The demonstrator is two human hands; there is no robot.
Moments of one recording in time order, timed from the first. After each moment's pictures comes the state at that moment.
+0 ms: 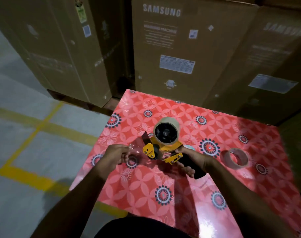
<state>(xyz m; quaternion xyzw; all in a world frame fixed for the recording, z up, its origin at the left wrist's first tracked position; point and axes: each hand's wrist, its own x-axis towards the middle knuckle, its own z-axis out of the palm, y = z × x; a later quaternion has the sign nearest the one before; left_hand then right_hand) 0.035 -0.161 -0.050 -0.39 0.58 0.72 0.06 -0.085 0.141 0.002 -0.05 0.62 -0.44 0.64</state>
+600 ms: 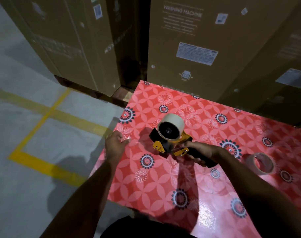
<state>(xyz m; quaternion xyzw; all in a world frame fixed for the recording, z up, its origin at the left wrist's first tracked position) 0.027 -0.229 -0.108 -0.36 0.82 0.42 -0.15 -0.123 0.085 -0.013 -0.07 0.72 -0.33 0.60</state>
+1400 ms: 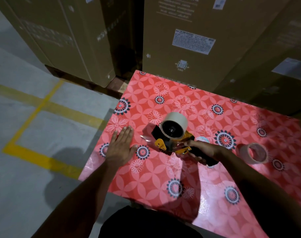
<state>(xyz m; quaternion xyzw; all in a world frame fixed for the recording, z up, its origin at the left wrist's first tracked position) 0.051 -0.196 -0.131 -0.08 0.99 0.09 0.08 -0.114 0.123 -0.030 -0.05 0.71 -0.33 0.62</state>
